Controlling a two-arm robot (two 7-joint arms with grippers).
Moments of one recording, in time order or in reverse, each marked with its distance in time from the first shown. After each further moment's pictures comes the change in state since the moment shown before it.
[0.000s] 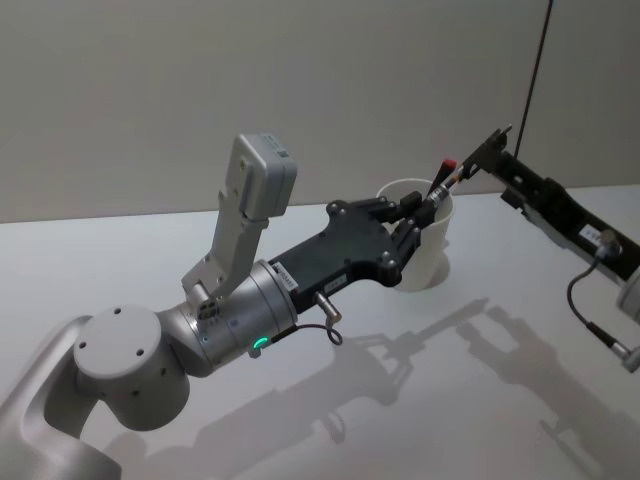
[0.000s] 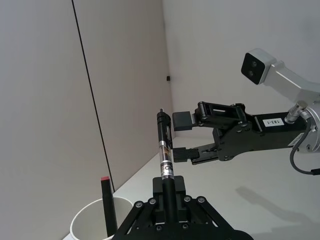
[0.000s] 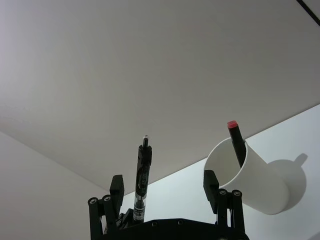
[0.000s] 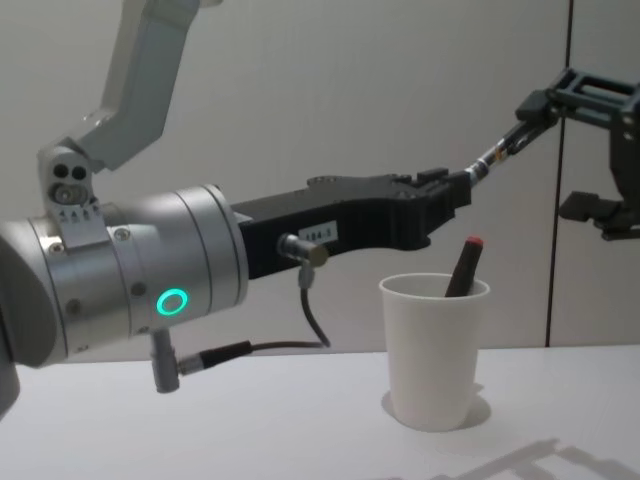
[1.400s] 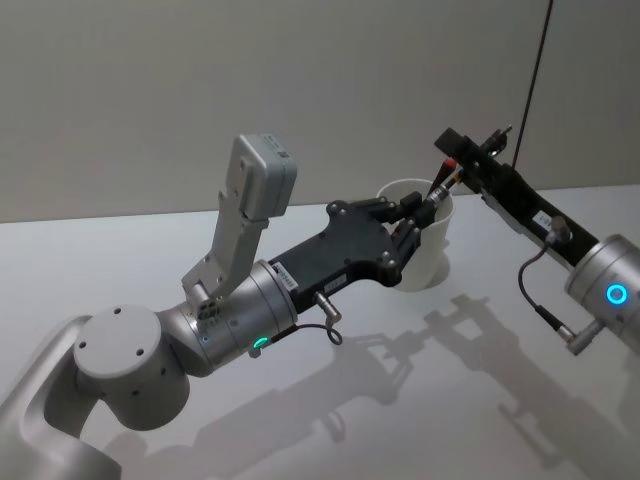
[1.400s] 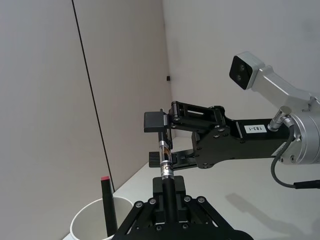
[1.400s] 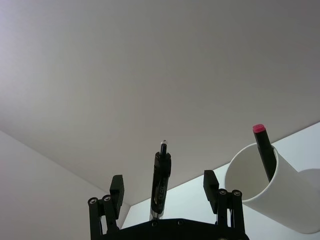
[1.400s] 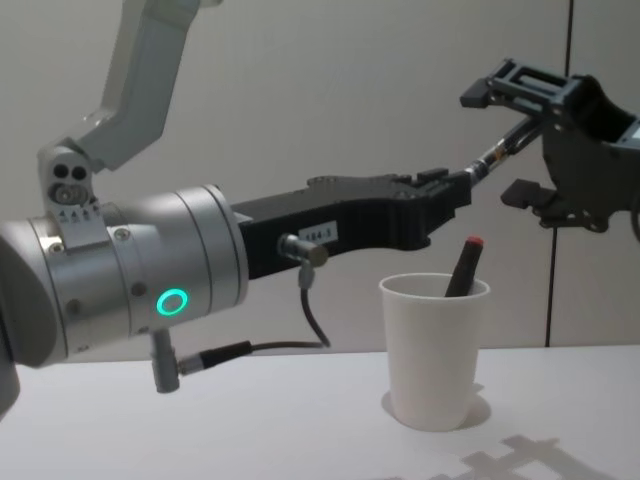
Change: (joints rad) left arm 0.000 0.000 0.000 0.000 0.000 0.000 0.000; right arm 0.069 -0.059 -0.092 0.067 -0.034 -0.082 0.015
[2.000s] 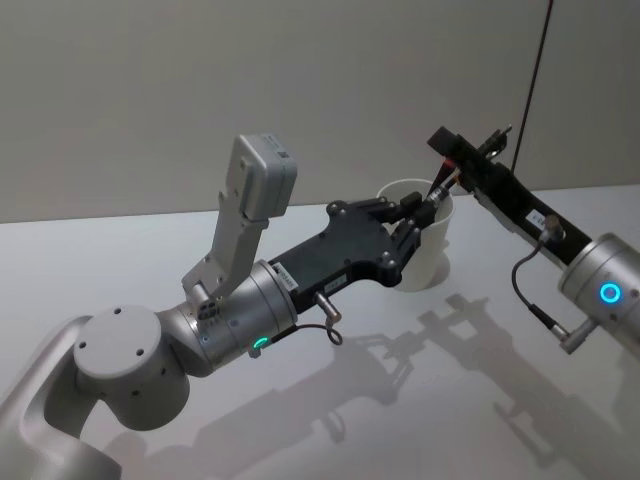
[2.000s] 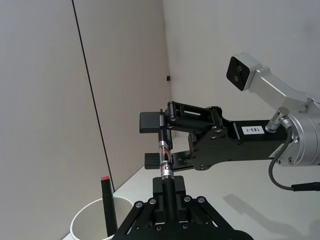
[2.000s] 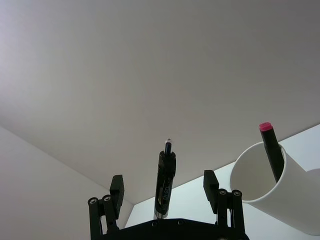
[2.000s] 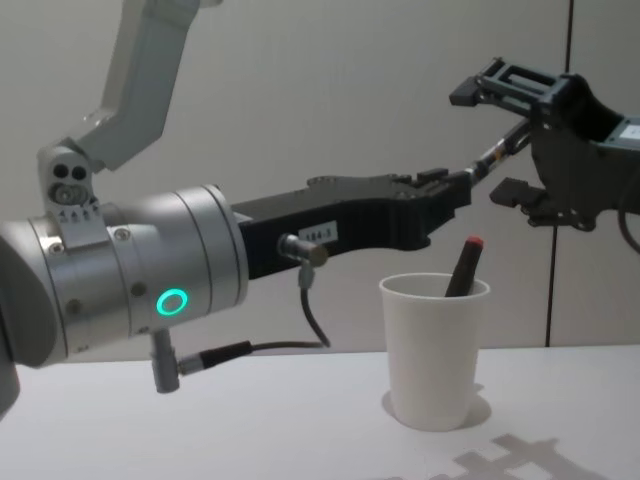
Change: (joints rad) left arm 0.000 0.000 0.000 0.000 0.000 0.000 0.000; right arm 0.014 0.003 -0.018 0.014 0.010 -0.009 0.013
